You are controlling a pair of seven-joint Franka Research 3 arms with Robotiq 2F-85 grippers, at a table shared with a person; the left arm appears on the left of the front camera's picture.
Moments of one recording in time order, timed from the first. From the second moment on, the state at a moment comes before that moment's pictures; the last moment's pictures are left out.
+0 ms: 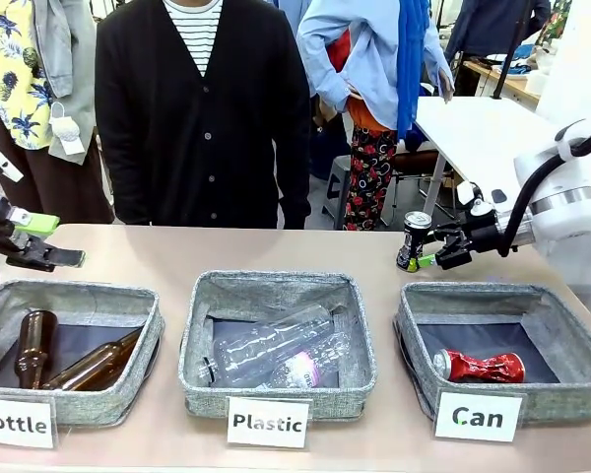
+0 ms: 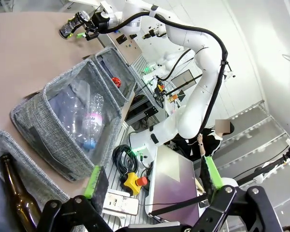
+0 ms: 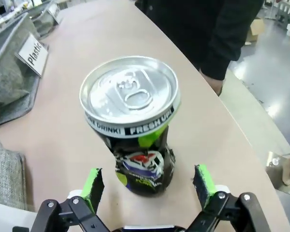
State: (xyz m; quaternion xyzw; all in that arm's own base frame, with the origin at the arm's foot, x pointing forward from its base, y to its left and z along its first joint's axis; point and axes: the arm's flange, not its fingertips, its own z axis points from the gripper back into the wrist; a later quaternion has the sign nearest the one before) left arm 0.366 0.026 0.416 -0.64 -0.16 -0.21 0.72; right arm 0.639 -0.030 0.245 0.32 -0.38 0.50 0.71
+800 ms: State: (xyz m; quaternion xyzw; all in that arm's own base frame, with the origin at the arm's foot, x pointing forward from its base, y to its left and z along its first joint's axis) left arm 0.366 0.026 0.416 -0.64 -0.16 -0.21 0.72; right arm 0.643 -0.015 0.251 0.39 -0.43 0.44 0.69
